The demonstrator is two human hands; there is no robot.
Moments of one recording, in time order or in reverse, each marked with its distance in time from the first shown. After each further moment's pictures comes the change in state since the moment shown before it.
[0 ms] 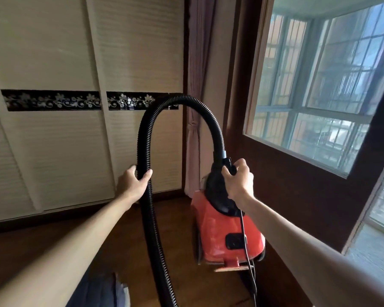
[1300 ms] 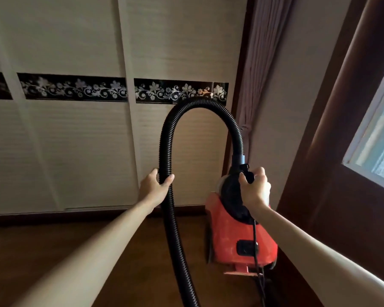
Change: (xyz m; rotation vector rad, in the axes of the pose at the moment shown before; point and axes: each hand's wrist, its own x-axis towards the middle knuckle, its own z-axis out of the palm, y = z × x) left_hand 0.434 -0.112 0.185 -0.004 0.051 -0.163; right_hand 0.385 0.019 0.368 0.043 -0.117 0.011
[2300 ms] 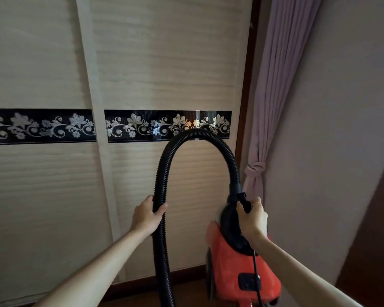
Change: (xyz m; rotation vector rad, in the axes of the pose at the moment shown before) left_hand 0.412 -0.046 0.103 0.063 -0.161 0.149; right_hand 0.288 -0.014 0.267 -0.019 0.059 0.078
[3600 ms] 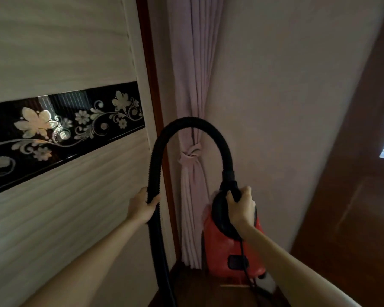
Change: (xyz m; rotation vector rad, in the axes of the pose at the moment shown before) left_hand 0.388 -0.003 0.276 -0.155 -0.738 0.346; right_hand 0.222 0.067 0.145 -0.090 0.634 0.390
